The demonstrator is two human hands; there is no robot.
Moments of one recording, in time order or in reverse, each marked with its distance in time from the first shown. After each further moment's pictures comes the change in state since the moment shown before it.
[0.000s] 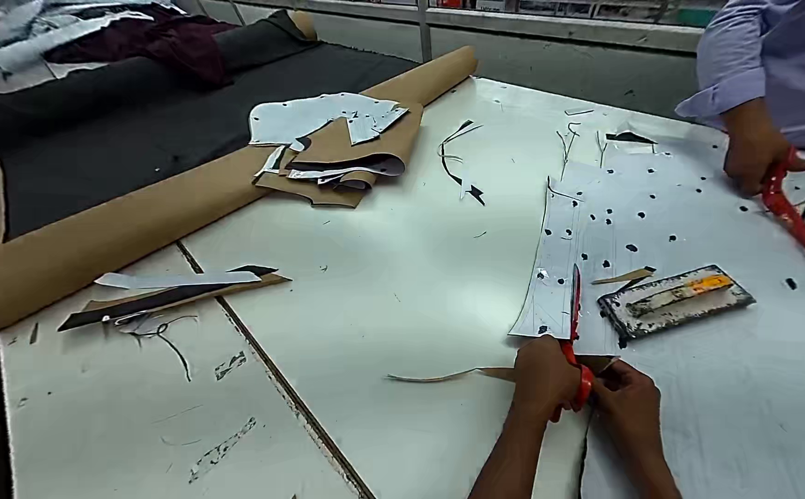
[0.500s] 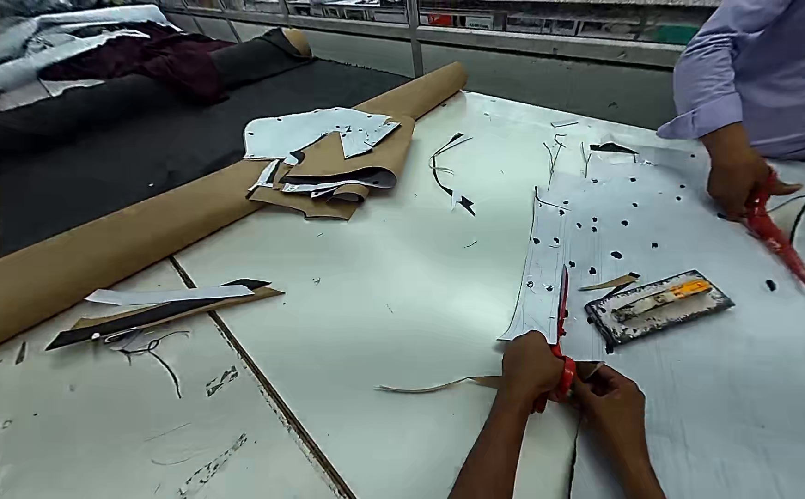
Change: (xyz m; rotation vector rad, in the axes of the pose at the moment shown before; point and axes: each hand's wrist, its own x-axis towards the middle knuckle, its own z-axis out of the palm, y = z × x) left_hand 0.016 0.002 -0.009 -0.017 -0.002 0.007; right_hand 0.000 -0.003 0.000 -0.015 -0.009 0.004
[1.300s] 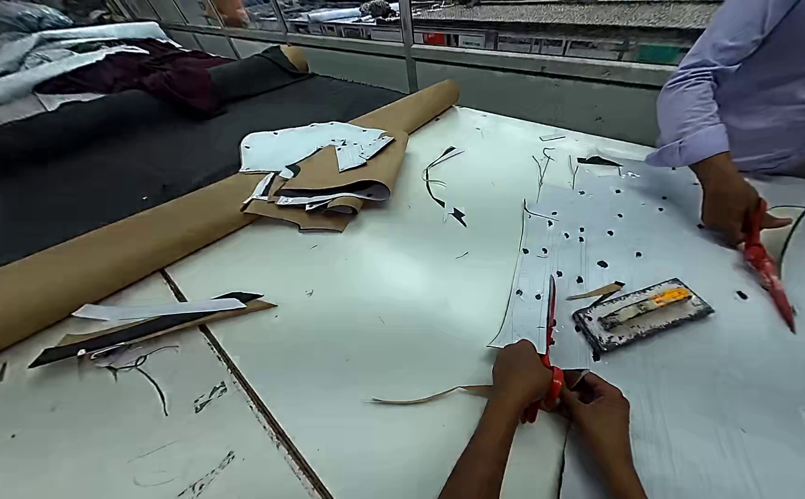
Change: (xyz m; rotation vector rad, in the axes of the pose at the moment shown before) left_hand 0.002 0.003 0.002 0.053 -0.005 -0.006; right_hand 0.001 -0.001 -0.001 -0.013 0.002 0.014
